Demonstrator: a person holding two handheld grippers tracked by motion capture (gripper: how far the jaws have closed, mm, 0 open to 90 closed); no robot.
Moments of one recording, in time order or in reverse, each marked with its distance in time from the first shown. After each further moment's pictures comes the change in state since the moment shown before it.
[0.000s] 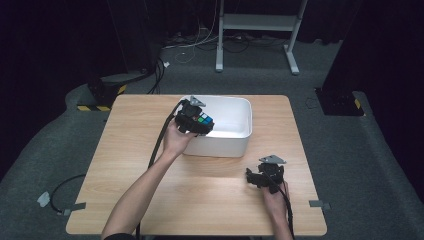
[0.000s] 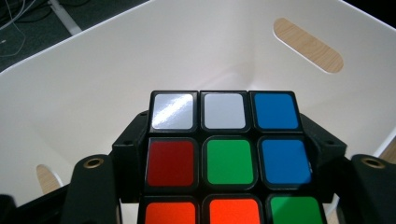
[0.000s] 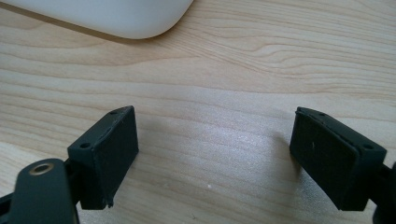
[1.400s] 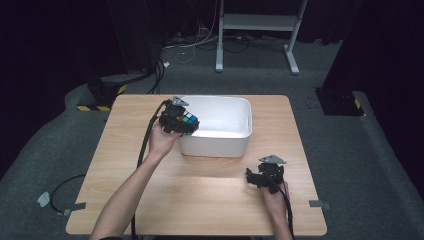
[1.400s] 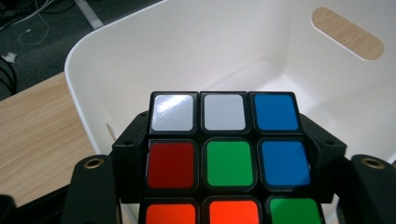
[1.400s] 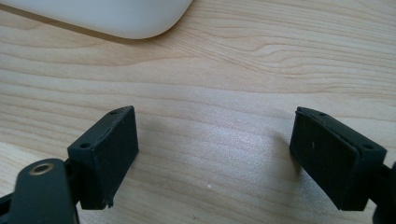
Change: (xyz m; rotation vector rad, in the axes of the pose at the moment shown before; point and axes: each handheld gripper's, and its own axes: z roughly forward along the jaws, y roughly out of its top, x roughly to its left) left arm 0.032 -0.022 -0.022 -0.004 0.046 -0.054; right arm 0.000 0.000 0.000 0.000 0.000 0.002
